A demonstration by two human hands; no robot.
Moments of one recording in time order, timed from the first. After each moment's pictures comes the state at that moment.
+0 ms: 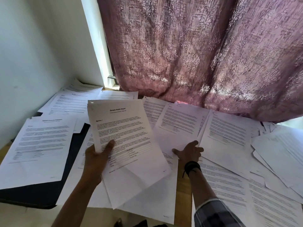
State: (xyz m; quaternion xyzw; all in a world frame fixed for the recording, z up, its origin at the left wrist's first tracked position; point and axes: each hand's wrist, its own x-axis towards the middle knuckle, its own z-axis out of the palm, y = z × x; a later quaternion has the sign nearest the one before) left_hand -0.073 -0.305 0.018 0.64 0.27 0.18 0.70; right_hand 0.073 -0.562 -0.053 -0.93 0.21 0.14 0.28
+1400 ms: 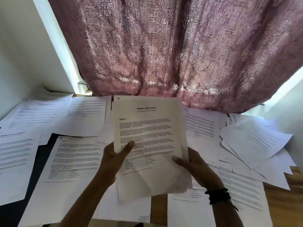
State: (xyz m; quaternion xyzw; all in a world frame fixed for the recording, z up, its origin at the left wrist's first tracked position) left_hand -0.037 -0.422 0.035 0.65 0.11 0.05 0.75; right_hand -0.004 -0.690 0.024 -0.68 -0.08 0.22 0.70
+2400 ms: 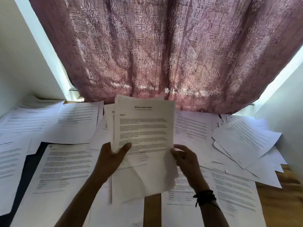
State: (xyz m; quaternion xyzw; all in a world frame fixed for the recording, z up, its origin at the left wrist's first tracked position) left_hand -0.015 -0.431 0.036 0.76 0.07 0.10 0.64; right_hand 0.015 -0.691 -0.012 -0.77 0.03 0.03 0.64
